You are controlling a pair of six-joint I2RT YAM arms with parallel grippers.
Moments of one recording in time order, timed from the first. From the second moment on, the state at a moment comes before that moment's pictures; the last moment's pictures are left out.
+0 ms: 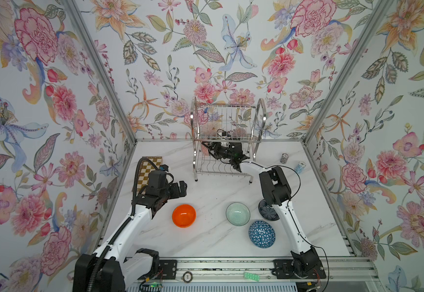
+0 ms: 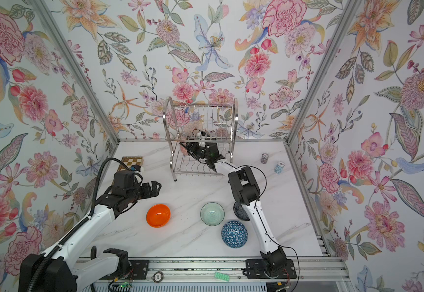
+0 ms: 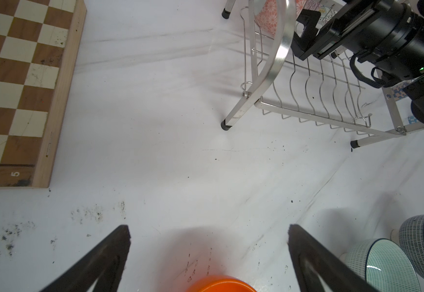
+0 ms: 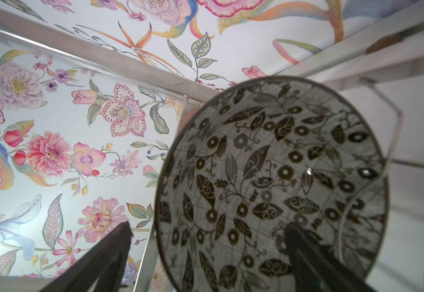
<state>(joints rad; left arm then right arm) -0.22 1.10 0.71 -0.37 0.12 -0.33 0.50 2.60 2.04 0.48 -0.62 1.14</state>
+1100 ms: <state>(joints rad) -0.24 1.10 0.72 -0.39 0.09 -0.32 0.58 2.45 1.56 1.01 -0.19 1.25</state>
